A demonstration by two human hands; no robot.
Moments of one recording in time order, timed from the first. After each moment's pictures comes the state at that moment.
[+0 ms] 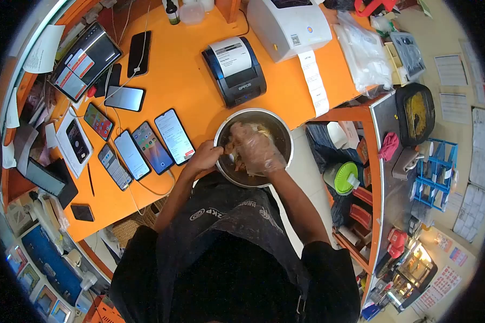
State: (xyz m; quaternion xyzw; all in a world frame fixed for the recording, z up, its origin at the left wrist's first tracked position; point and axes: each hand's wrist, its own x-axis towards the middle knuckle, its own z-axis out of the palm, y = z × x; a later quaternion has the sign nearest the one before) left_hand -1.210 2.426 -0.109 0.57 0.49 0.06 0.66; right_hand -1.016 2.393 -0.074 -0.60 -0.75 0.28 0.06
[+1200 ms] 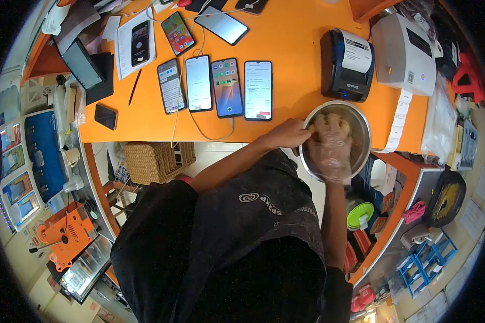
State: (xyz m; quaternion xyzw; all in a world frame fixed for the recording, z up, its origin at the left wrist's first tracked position) left_hand -1.200 2.411 -0.109 0.49 0.46 0.11 0.73; right_hand -1.059 2.392 -0.028 -0.60 -0.79 0.09 -0.11
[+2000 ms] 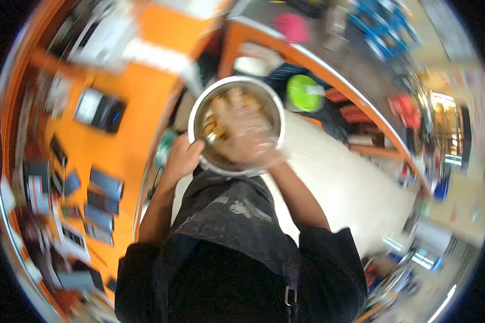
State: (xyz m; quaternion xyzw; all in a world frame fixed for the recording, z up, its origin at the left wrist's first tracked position) left_hand -1.031 2.297 -0.027 0.78 0.25 0.03 0.57; right_hand -0.895 2.160 0.024 -0.82 -0.52 0.08 0.22
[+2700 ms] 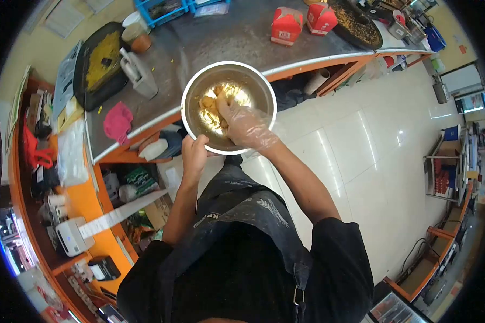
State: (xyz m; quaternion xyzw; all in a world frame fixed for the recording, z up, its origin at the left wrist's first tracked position) left_hand -0.633 1.946 -0.046 0.69 0.13 -0.07 0.71; right_hand -0.592 1.775 -0.002 -0.95 -0.16 0.08 0.25
